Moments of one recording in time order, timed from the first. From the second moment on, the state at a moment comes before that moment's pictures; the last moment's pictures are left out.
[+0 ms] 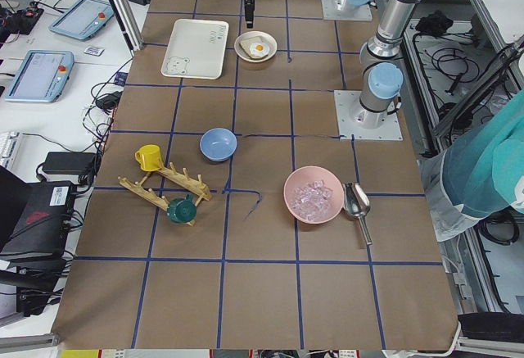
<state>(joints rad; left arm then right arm) -1.63 -1.59 -1.56 -1.58 1.56 -0.06 1.58 -1.53 1.47 -1.54 -1.57 0.02</state>
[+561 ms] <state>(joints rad) -1.62 -1.59 -1.56 -1.58 1.56 -0.06 1.58 -1.53 1.47 -1.54 -1.58 0.02</state>
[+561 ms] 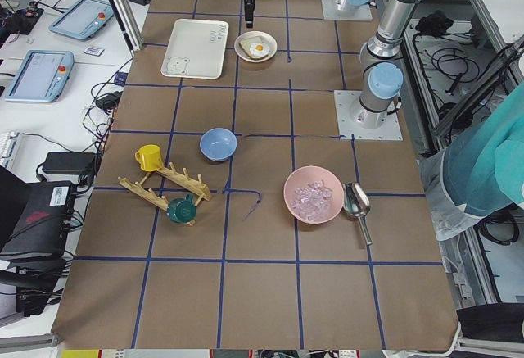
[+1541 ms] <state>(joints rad) -1.62 -1.59 -1.56 -1.58 1.56 -0.06 1.58 -1.53 1.49 -1.52 -1.56 0.02</state>
